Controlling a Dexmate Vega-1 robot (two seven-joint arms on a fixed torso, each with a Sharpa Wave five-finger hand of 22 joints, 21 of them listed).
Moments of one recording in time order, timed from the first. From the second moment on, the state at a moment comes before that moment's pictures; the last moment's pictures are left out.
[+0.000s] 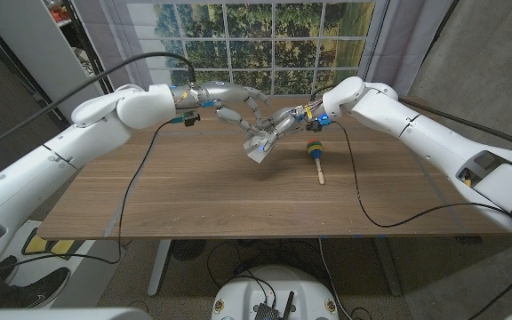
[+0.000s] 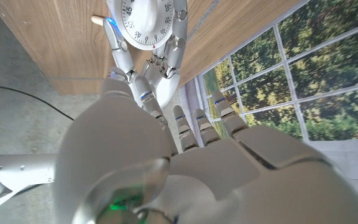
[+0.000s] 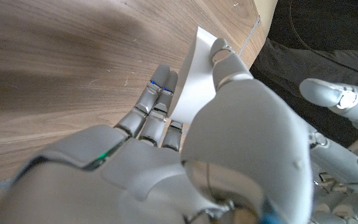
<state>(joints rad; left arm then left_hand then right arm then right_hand) 0.66 0.96 0.41 -1.95 0.32 -0.30 -0.36 1.03 0.10 -0.04 0.00 0.34 0.90 -0.10 0.24 0.37 0.21 -0.09 0.26 0.39 0.09 -0.04 0.21 0.21 0.17 0.11 0.29 0.22 -0.22 -0.61 -0.85 -1.51 0.32 -0.32 0.81 1.20 0.09 0.26 -0.20 0.27 0.43 -0.15 0.21 0.25 0.39 -0.05 0.28 0.58 0.58 -0.06 0.33 0.63 0.37 -0.04 1.02 0.17</state>
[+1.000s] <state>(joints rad) 0.69 1.03 0.39 -2.06 0.26 -0.10 -0.35 1.03 0.10 -0.06 0.00 0.33 0.88 -0.11 0.24 0.38 0.17 -0.07 0.25 0.38 0.05 -0.03 0.20 0.21 0.15 0.13 0.29 0.22 -0.29 -0.64 -0.76 -1.52 0.40 -0.22 0.76 1.20 0.09 0.26 -0.21 0.26 0.31 -0.21 0.19 0.24 0.39 -0.05 0.28 0.58 0.63 -0.06 0.34 0.63 0.40 -0.04 1.03 0.17</state>
